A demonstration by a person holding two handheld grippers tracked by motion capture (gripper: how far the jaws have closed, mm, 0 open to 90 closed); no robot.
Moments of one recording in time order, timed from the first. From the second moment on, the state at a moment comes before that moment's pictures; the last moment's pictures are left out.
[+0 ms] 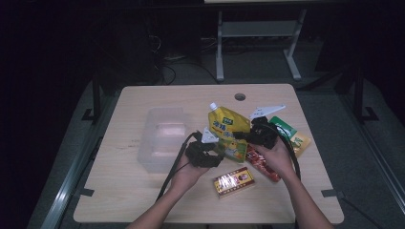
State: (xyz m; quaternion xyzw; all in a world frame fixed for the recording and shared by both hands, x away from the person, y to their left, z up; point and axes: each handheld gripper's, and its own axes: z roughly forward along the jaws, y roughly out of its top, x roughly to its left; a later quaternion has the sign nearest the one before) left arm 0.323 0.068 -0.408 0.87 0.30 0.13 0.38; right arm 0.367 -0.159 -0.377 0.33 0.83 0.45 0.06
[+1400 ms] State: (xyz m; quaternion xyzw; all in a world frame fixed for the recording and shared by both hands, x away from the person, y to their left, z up) left arm 0.238 0.114 -0.410 0.87 0.22 0.10 0.43; right arm 0.385 -0.044 -0.307 0.20 0.84 0.50 0.03
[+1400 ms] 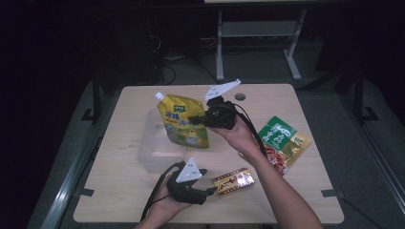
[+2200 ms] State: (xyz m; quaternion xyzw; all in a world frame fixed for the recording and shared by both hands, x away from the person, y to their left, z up) left arm 0.232 0.123 -0.412 0.86 0.23 0.09 0.45; right arm 0.403 0.022 -0.330 0.18 0.85 0.50 0.00
